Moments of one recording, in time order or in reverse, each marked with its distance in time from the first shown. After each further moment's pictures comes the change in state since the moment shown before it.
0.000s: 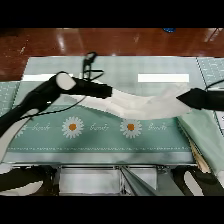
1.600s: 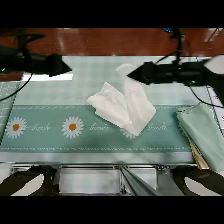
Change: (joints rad) left arm 0.458 0.317 0.125 0.070 -0.444 -0.065; right arm 0.402 -0.518 0.259 0.463 -0.293 -0.216
